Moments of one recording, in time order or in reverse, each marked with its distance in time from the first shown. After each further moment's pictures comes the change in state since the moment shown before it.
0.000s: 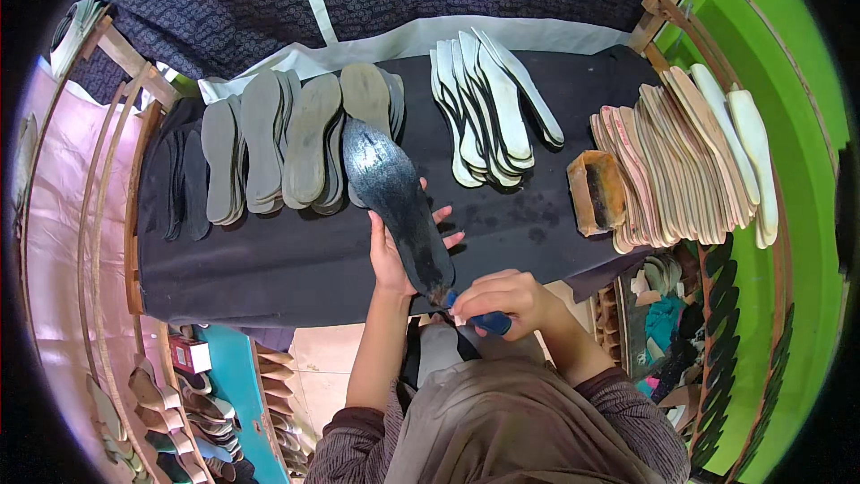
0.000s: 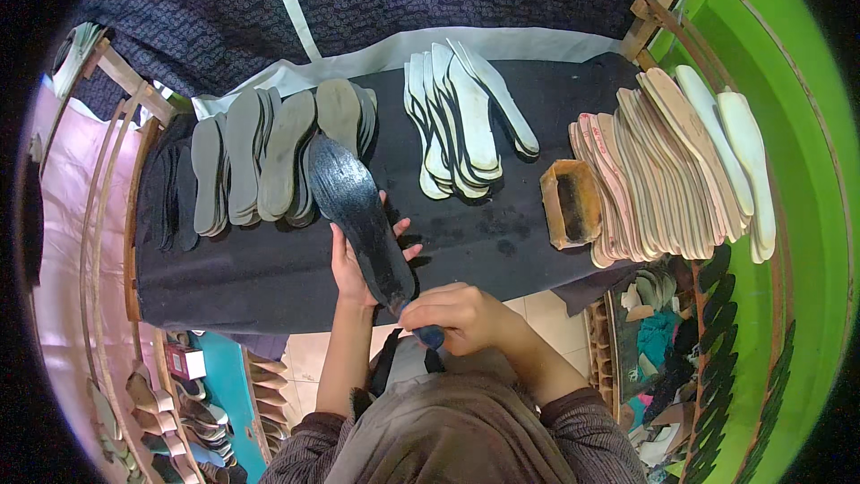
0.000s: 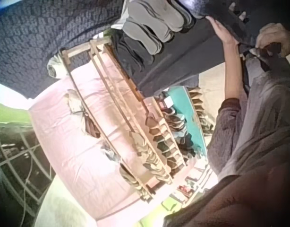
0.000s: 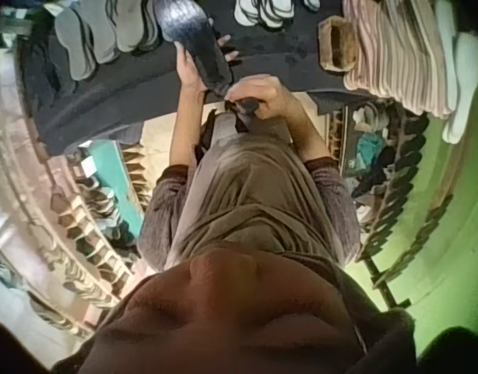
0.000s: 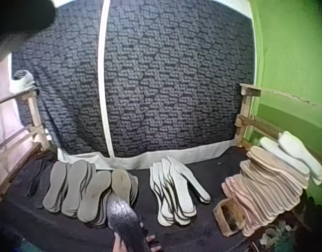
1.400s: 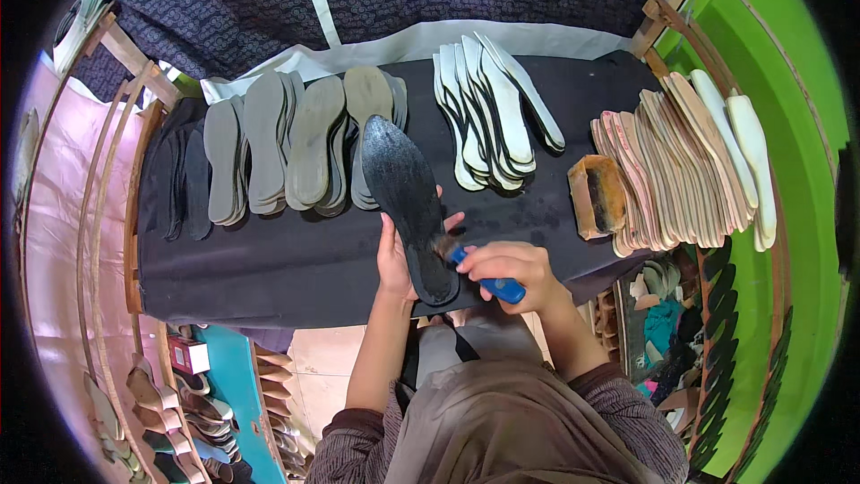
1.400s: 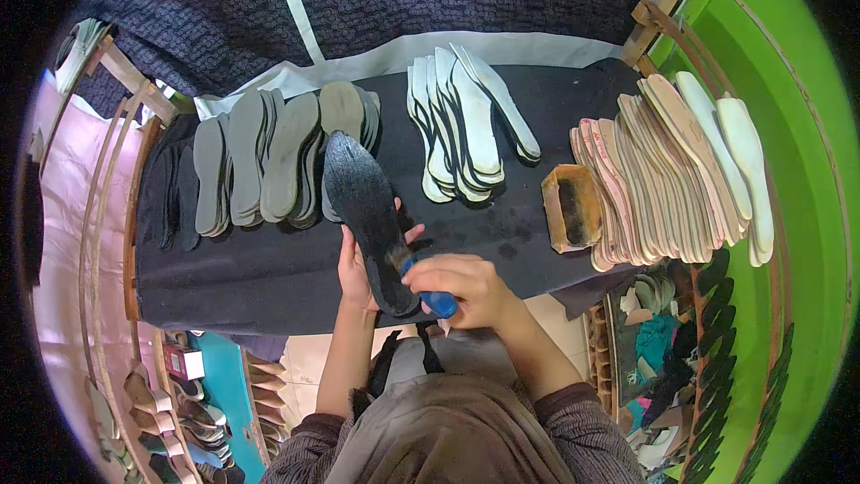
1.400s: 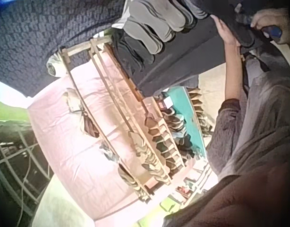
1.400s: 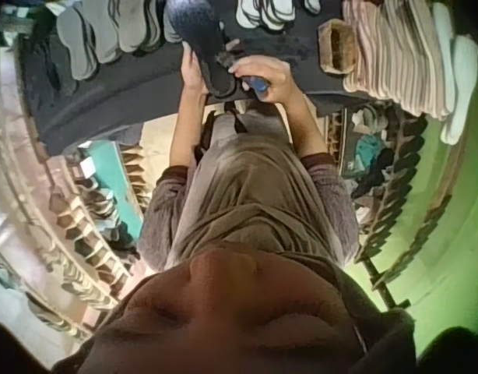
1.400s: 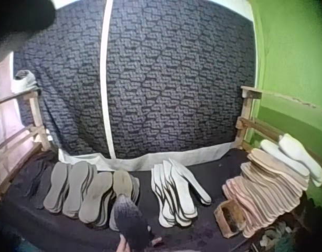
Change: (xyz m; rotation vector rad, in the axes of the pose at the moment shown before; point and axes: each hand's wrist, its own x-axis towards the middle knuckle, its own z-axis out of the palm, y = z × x) left_hand -0.002 0.000 0.003 0.049 -0.033 -0.058; right_hand 0.020 0.005 -0.014 -0.248 0.228 -0.051
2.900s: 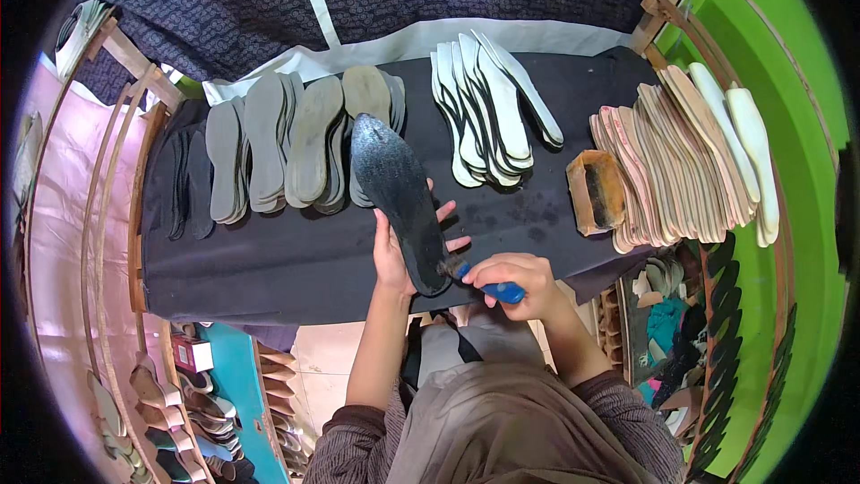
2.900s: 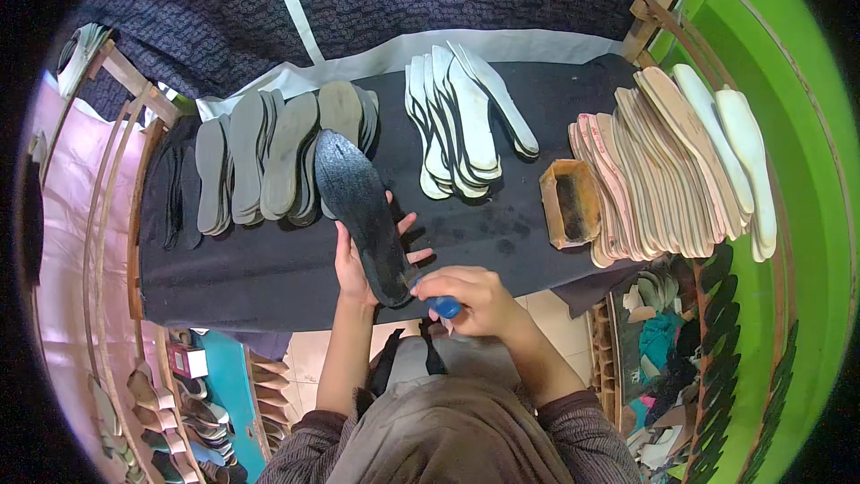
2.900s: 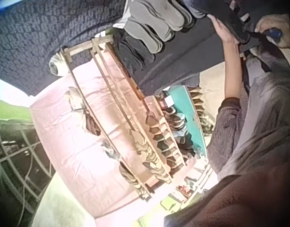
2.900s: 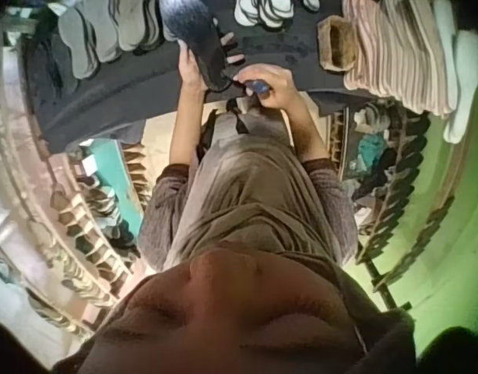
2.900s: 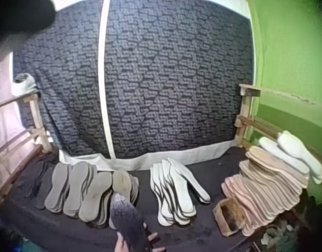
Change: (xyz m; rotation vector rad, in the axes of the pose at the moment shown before) left_hand 0.001 -0.001 0.001 0.010 0.010 0.008; right_hand -0.027 -0.004 0.000 0.044 -0.030 0.097
